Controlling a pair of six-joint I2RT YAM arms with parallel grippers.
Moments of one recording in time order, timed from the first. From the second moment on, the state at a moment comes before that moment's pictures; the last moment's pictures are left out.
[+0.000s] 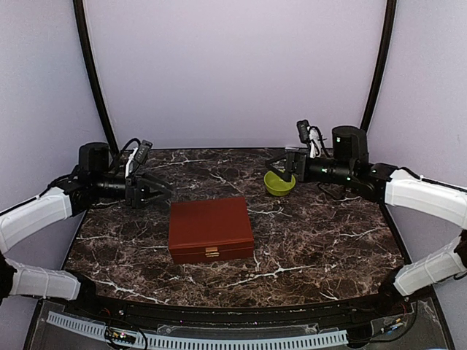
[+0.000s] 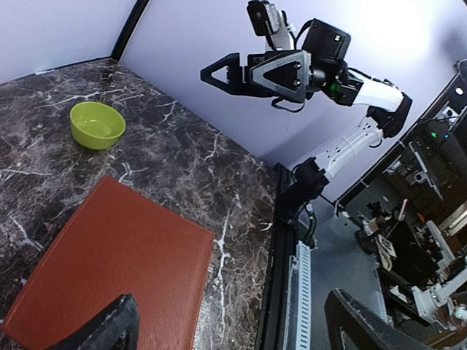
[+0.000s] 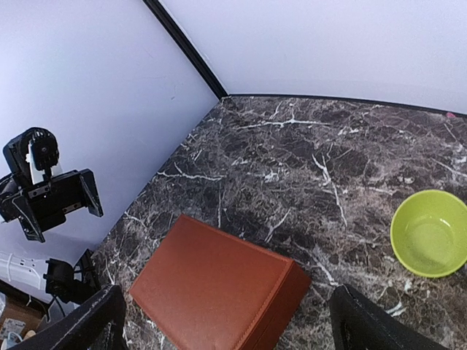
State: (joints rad) left arm -0.30 1.14 0.76 -0.03 1.12 -0.23; right arm 0.65 1.29 0.96 0.03 -0.33 0.45
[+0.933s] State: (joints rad) left arm -0.98 1.37 0.83 -0.23 -0.06 -0.28; right arm 0.94 1.12 0.80 -0.16 0.19 0.71
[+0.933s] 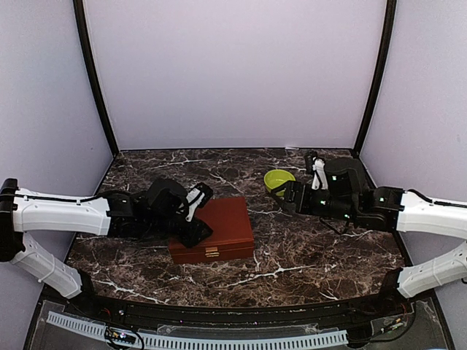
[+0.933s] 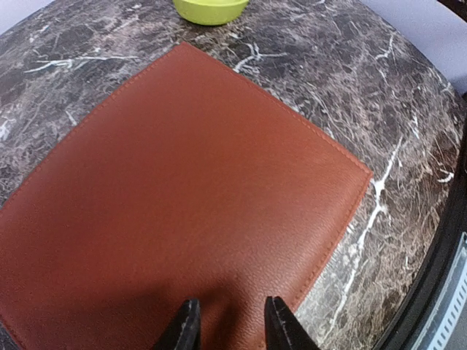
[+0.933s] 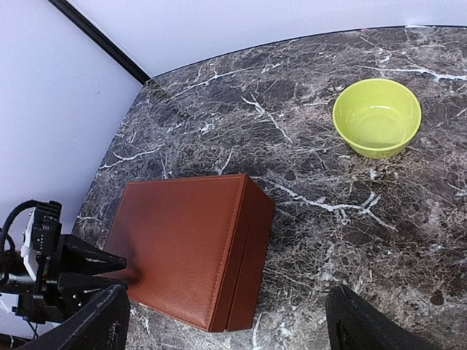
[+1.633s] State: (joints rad) left arm -1.01 1.41 0.66 0.07 -0.07 -0.52; right arm 0.94 1.14 0.73 -0.16 0.24 0.75
